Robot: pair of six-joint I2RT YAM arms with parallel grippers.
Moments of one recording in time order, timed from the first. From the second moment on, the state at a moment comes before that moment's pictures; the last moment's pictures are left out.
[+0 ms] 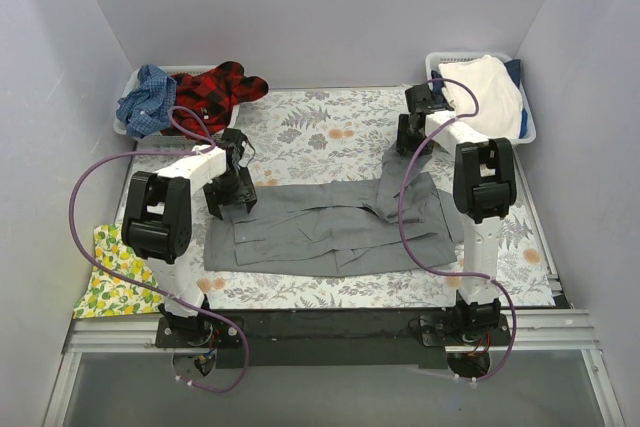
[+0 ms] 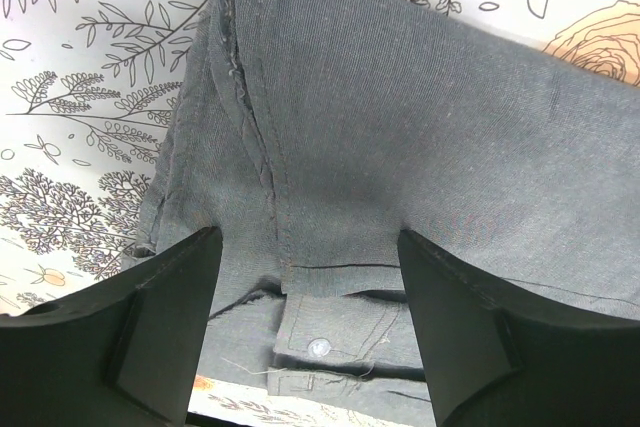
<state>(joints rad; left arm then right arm) -0.21 1.82 1.20 -0.84 -0.18 -0.54 0.20 2.19 1.70 -0.58 0.14 0.26</state>
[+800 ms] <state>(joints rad) -0.21 1.82 1.28 -0.85 -0.18 -0.54 0.26 2.10 1.70 -0.60 0.23 0.23</state>
